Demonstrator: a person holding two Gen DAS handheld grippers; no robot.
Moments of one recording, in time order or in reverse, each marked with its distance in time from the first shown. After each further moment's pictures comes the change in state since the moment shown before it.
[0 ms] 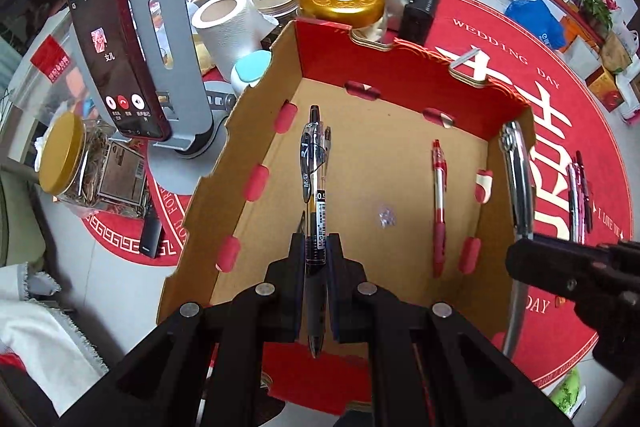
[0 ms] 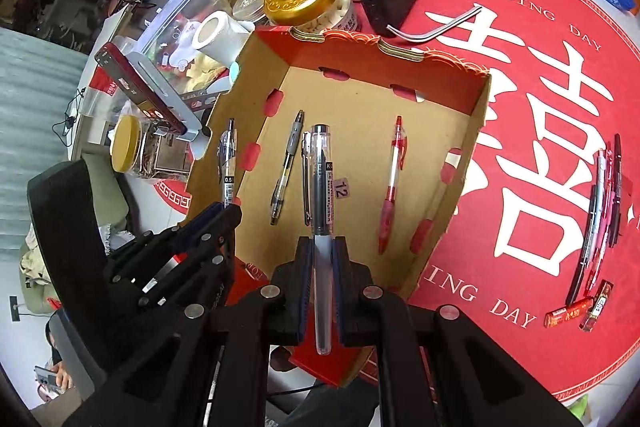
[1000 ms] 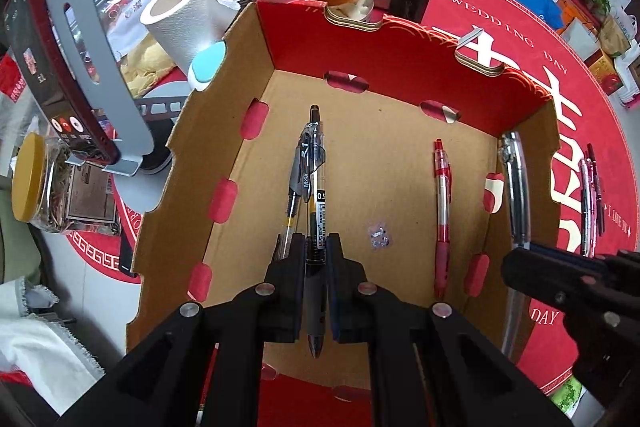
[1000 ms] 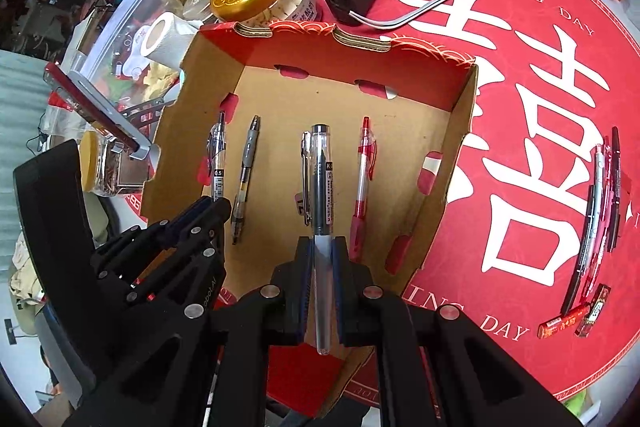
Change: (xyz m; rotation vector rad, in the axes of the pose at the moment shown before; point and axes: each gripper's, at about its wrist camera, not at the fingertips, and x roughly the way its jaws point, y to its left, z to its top) left arm 0.043 -0.020 0.023 0.047 0.045 -0.040; right arm 0.031 -0.024 0.020 0.064 0.028 -0.069
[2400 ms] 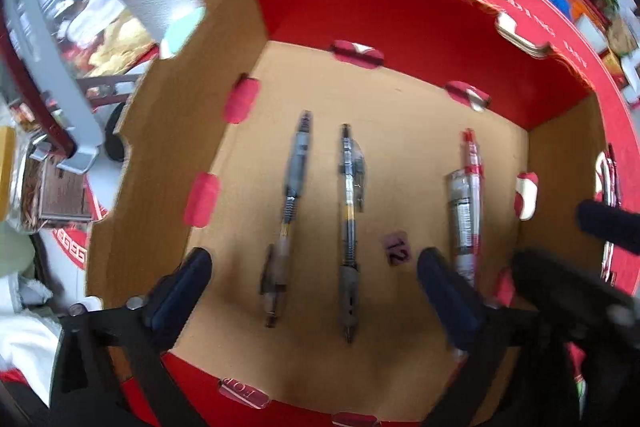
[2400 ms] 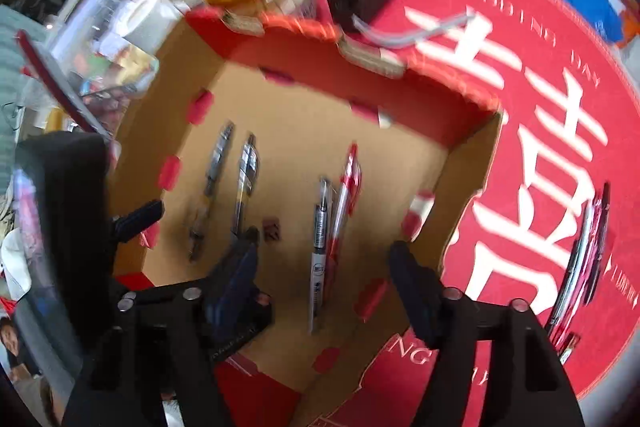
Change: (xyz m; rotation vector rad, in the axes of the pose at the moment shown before) left arm 0.040 0.000 0.009 -0.011 0.058 -0.106; right arm 0.012 0.012 0.017 -0.146 -0.062 -0.130
